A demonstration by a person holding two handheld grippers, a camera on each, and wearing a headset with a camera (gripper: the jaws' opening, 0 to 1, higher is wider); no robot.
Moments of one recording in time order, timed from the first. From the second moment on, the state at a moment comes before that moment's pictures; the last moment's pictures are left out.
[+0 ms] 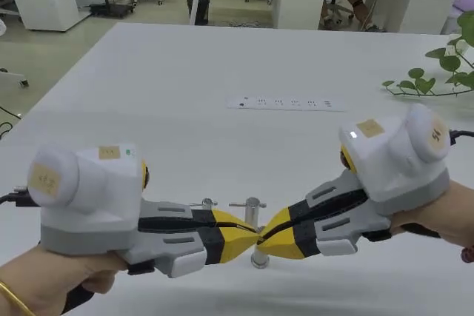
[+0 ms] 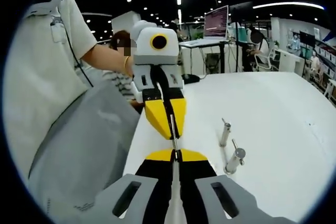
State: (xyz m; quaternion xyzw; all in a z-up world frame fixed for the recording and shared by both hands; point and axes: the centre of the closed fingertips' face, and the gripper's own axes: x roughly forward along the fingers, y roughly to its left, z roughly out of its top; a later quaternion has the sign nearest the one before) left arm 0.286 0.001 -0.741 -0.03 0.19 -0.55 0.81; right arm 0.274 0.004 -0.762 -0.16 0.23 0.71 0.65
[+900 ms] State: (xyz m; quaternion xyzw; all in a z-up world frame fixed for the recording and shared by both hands) left arm 0.308 -0.004 -0.774 0.02 0.18 -0.48 0.86; right arm 0.297 -0.034 -0.792 -0.30 0.28 0.66 0.63
